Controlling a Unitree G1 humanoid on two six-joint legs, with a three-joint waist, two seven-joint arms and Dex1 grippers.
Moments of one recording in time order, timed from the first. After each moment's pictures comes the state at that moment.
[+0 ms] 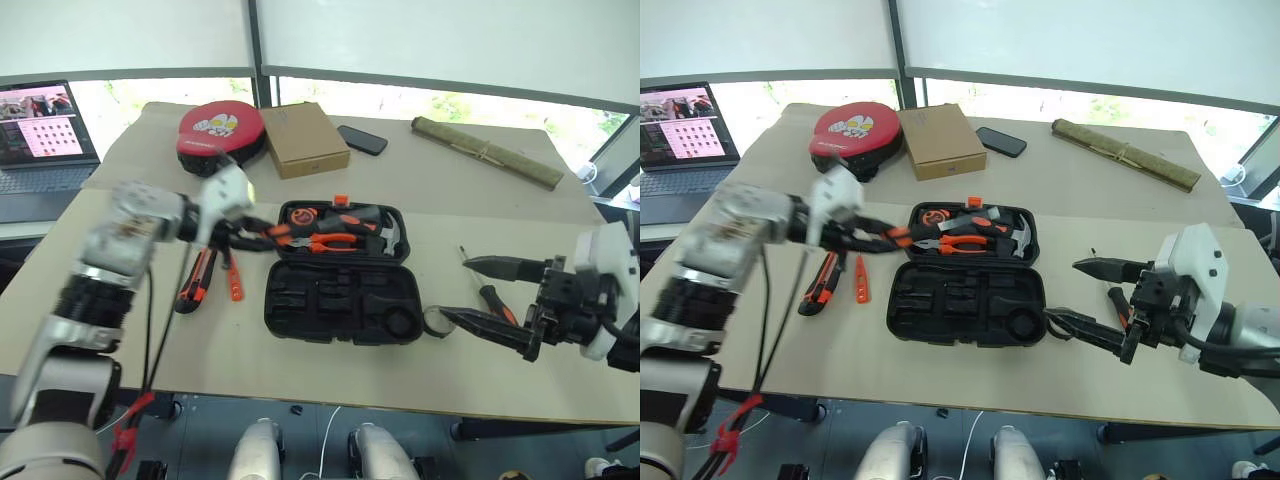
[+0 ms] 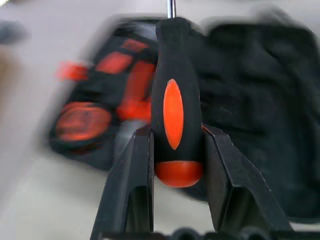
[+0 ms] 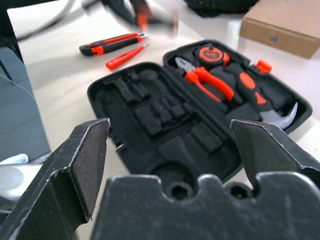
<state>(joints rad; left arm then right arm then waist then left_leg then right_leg) -0.86 0.70 -0.33 0.29 -0.19 0.30 -1.34 0.10 -0.96 -0.62 -0.76 0.97 0.84 0.80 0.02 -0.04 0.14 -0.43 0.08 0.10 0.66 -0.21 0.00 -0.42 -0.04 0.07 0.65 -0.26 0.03</state>
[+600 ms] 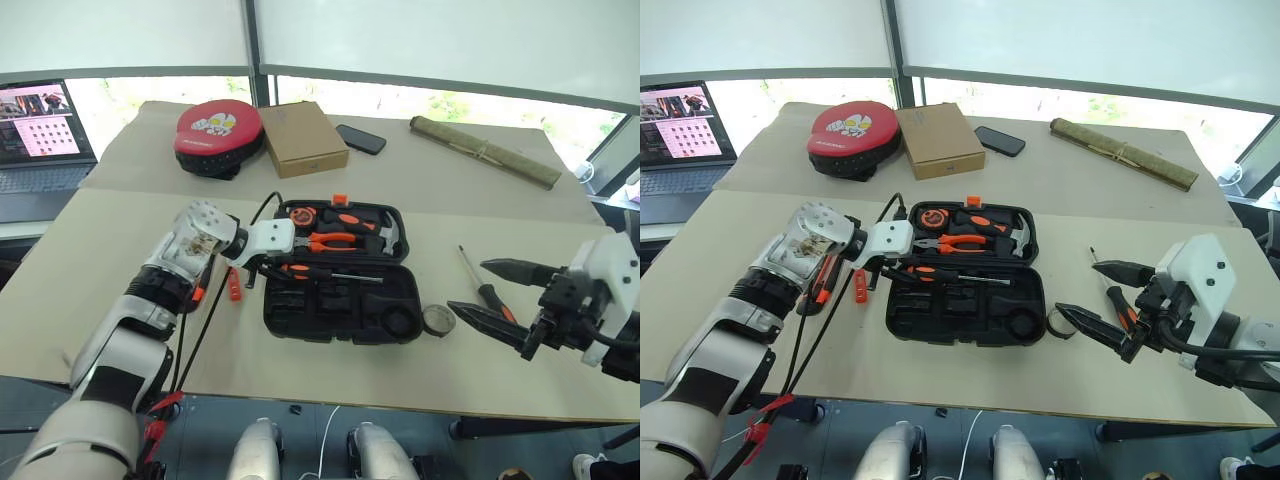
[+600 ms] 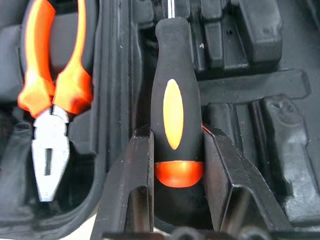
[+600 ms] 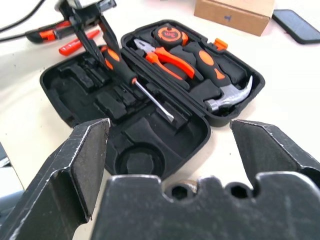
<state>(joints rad) -0.97 0.54 -0.42 0.67 0.07 -0.05 -1.36 0.14 -0.93 -0.64 -0.78 0.92 0.84 0.67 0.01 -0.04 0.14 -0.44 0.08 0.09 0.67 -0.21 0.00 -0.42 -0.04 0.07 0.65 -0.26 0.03</state>
